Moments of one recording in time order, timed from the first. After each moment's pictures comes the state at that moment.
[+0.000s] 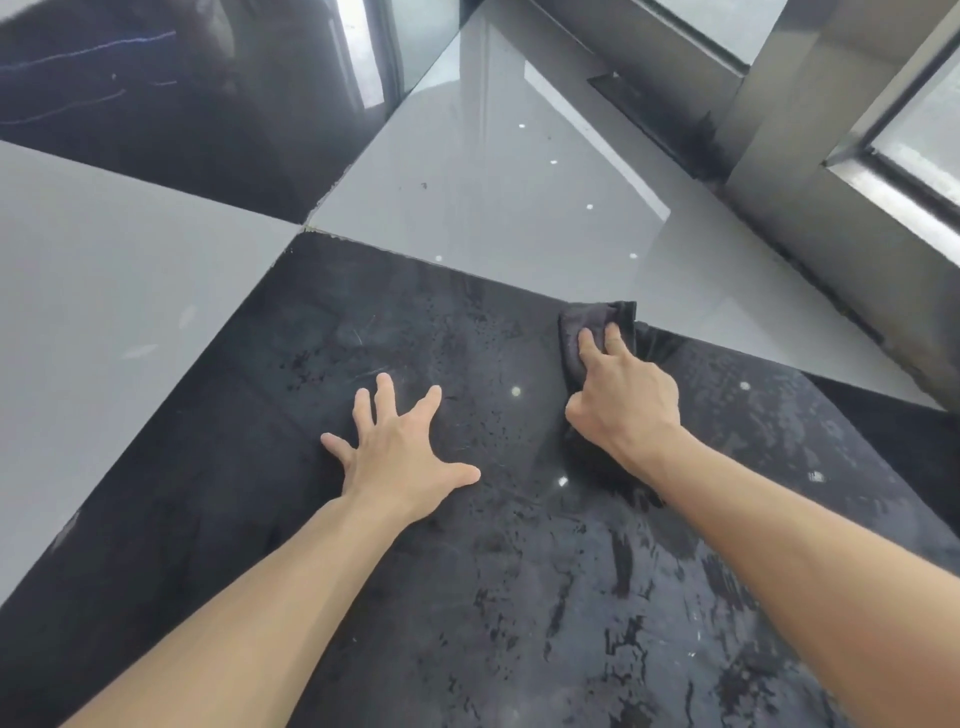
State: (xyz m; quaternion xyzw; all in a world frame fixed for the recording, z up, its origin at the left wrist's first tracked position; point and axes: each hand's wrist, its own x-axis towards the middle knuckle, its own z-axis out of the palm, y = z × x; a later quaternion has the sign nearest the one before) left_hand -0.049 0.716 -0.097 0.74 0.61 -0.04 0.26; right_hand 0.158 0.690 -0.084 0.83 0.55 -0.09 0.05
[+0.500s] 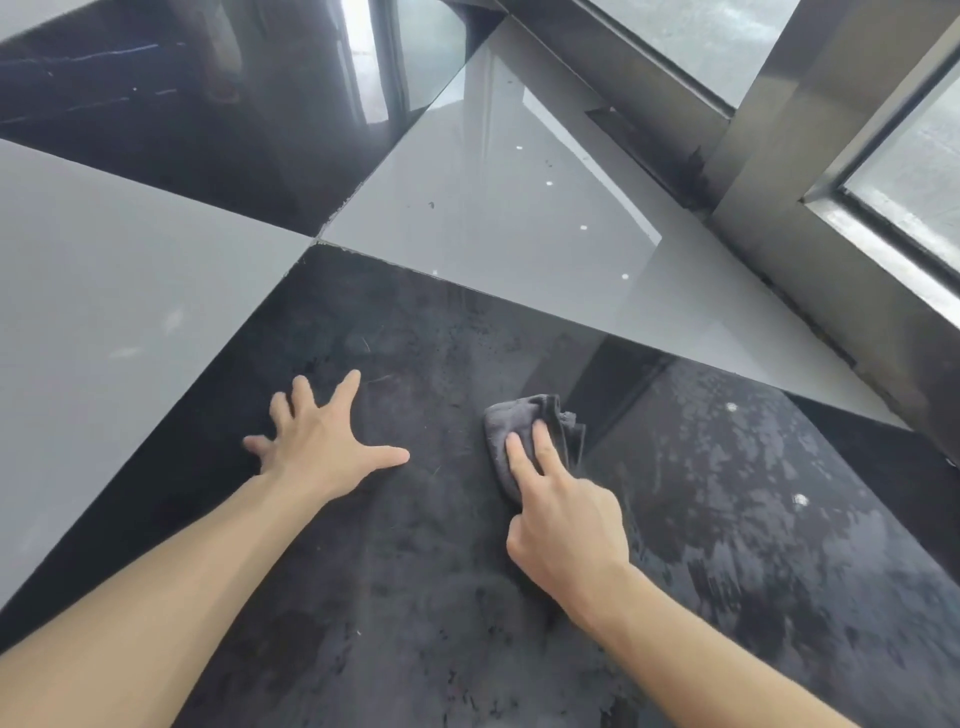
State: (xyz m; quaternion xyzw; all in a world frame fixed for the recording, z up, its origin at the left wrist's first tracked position) left_hand -0.104 0.749 -0.082 0.71 0.67 -0.08 0.18; right_hand 0.076 0.619 -0.086 0.78 0.61 -0.14 0.06
